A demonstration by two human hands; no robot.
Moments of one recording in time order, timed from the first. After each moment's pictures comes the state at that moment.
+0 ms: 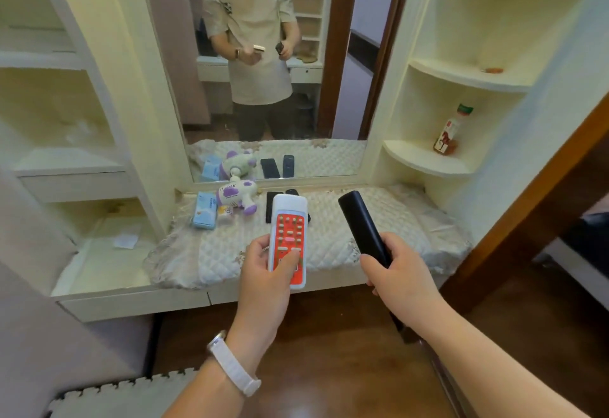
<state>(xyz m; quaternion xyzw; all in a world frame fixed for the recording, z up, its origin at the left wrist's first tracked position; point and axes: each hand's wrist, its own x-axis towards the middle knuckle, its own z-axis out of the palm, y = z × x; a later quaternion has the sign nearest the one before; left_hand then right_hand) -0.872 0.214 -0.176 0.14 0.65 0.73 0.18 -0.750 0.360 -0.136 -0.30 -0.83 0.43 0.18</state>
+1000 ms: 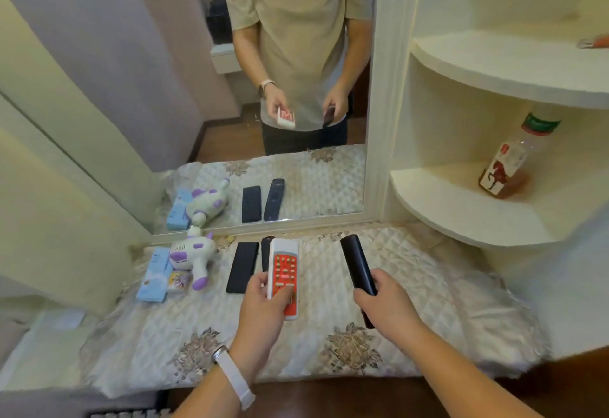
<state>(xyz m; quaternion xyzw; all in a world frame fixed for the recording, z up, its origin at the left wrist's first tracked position) -1.014 0.532 -0.255 -0.01 0.77 0.60 0.20 -0.910 0.713 -0.266 -0.33 -0.77 0.54 0.00</state>
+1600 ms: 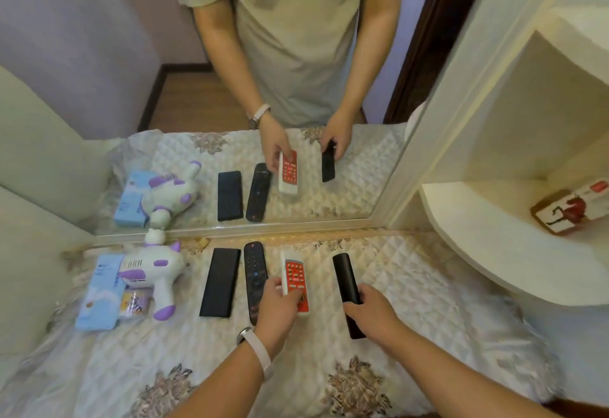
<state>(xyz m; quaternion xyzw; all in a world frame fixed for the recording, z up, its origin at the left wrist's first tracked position) -1.124 0.596 -0.362 -0.10 0.76 0.54 0.36 -1.018 0.745 -0.355 -0.42 -0.73 0.52 -0.15</state>
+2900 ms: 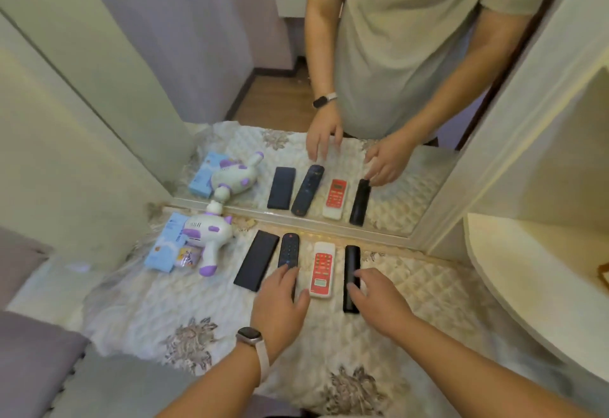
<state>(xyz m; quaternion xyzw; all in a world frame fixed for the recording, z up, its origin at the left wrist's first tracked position) -1.098 0.562 -0.335 0.11 0.95 0.27 0.13 -1.056 0.765 -0.346 -0.17 -0.91 0.35 -0.15</state>
